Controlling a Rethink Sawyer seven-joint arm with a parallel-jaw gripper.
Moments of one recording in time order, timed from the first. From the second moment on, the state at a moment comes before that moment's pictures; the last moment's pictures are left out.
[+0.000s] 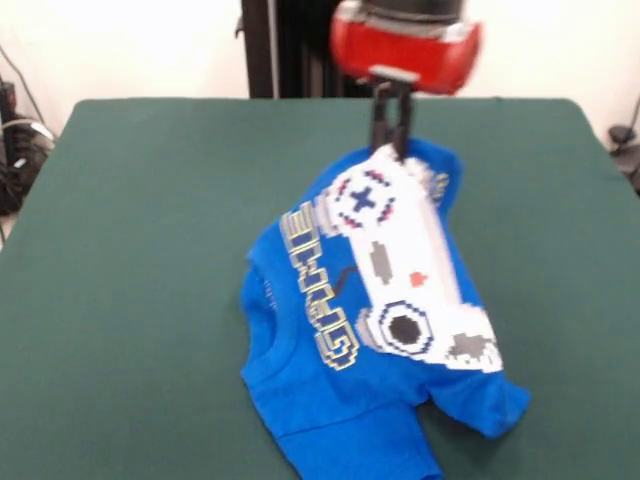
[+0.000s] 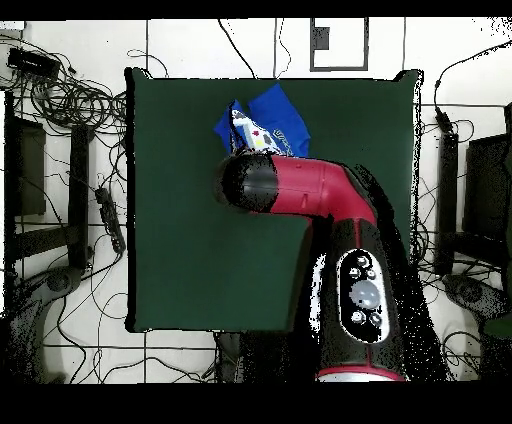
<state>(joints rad) -0.11 -0.69 0.00 1.49 -0.08 0.63 2.18</state>
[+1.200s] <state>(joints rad) -0.01 -0.69 -0.06 1.49 0.02 0.63 2.18</state>
